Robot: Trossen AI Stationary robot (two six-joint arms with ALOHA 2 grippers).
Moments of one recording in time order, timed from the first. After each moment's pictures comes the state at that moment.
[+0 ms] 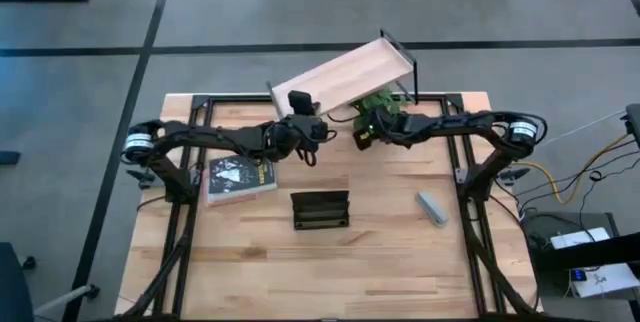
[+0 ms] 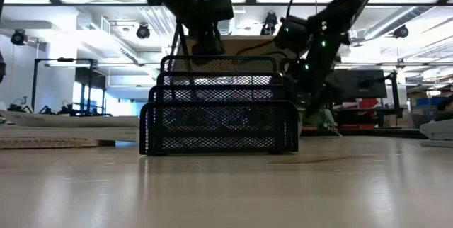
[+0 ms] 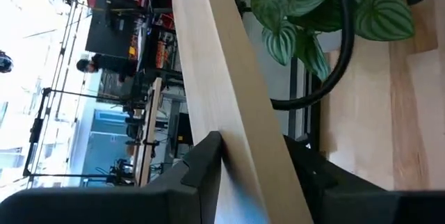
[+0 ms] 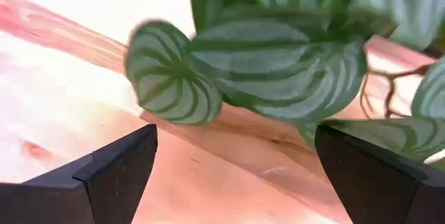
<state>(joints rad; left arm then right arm) 0.15 1.60 1.14 0.11 -0.82 0.92 -0.43 1.60 0.91 -0.33 0.39 0.56</state>
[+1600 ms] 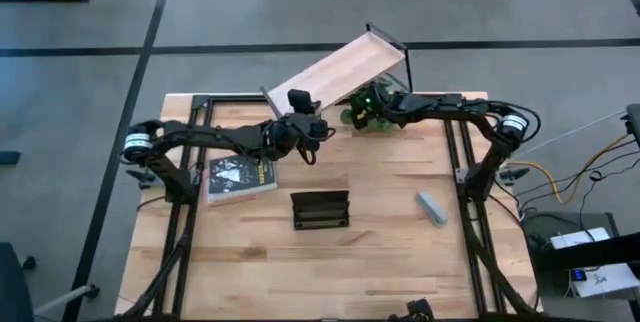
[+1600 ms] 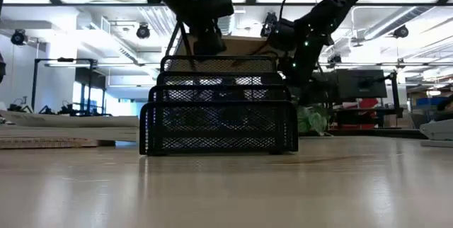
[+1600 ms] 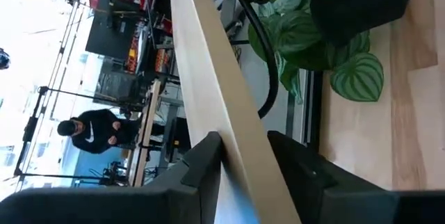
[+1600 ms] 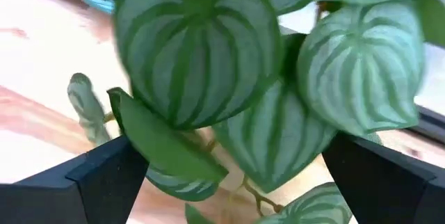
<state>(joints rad) 0.15 1.60 1.14 0.13 -0.80 0.90 -0.58 1.69 1.07 -0.34 0.32 0.45</state>
